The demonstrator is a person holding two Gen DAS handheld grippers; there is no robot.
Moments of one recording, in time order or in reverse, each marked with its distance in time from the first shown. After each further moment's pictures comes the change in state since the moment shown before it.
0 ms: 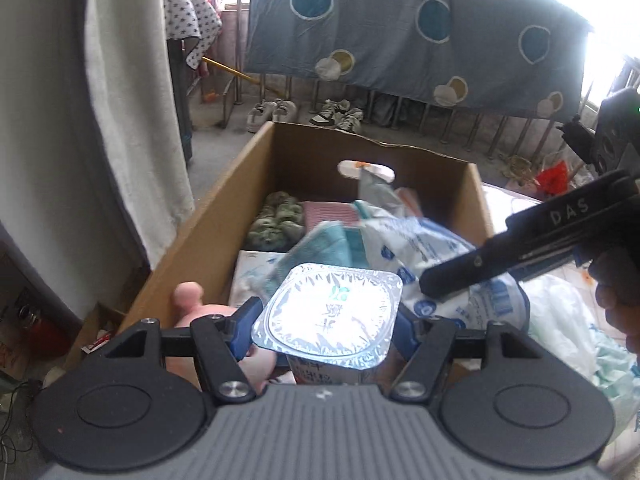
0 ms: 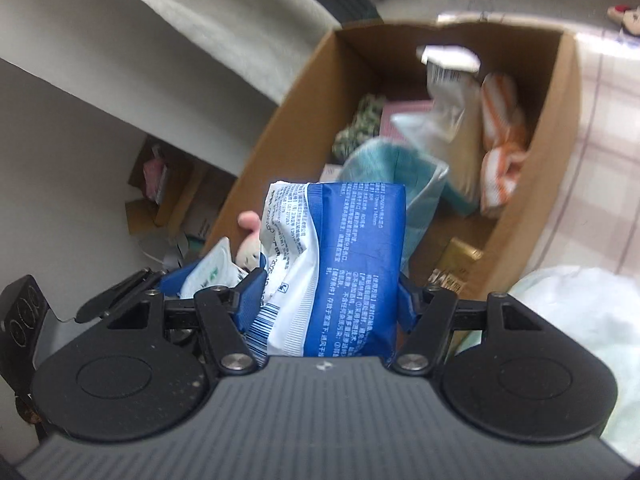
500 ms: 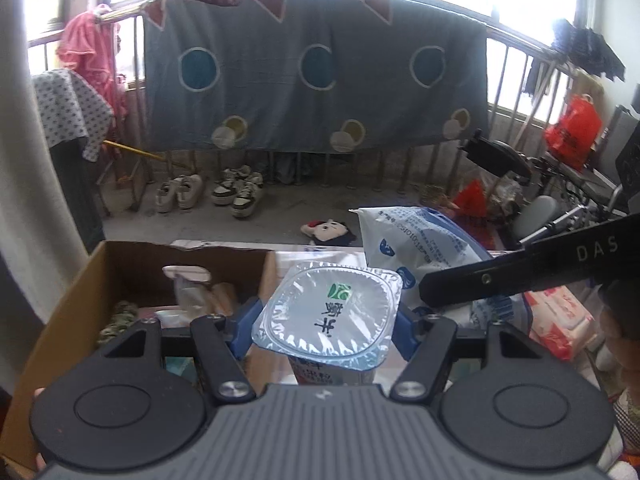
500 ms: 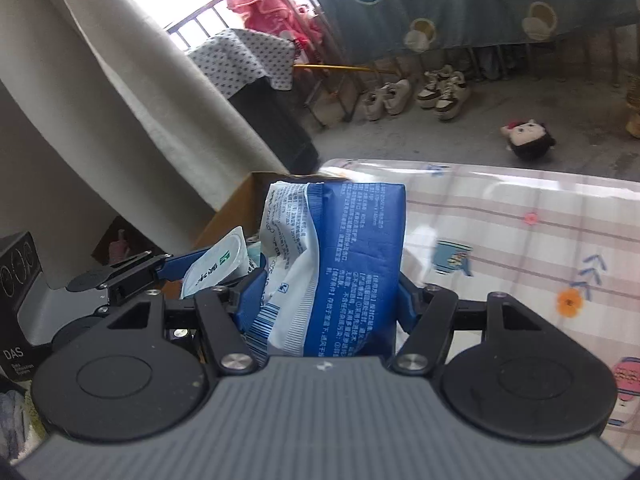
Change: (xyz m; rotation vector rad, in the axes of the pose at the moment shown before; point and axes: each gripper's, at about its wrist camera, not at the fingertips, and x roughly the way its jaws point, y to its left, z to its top) left arm -0.033 -0.192 0.043 0.160 -0.159 -0.133; right arm -0.237 -0.096 -0.083 -0.085 -0.398 -0.127
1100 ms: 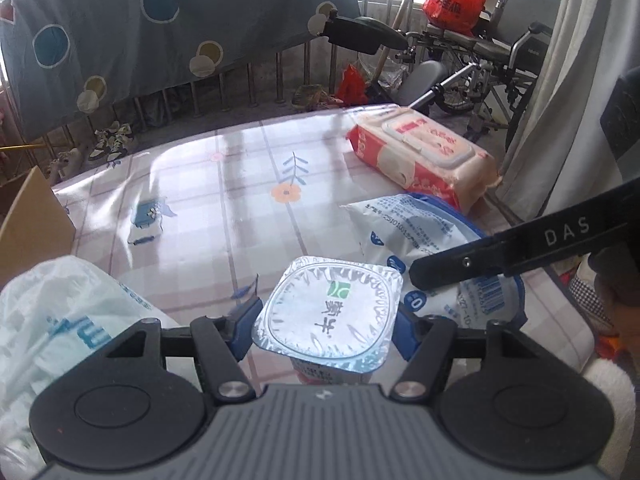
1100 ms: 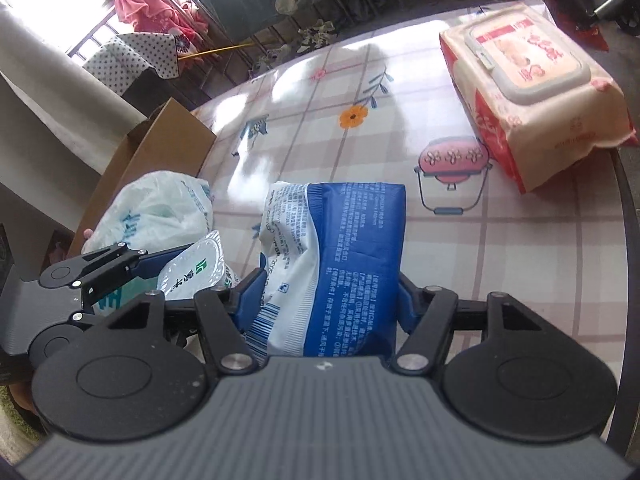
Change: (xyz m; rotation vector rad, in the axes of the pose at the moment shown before) left arm 0.066 -0.212 -0.113 0.272 0.204 -0.227; right arm -0.082 -0.173 -0.200 0.241 0.009 -0.202
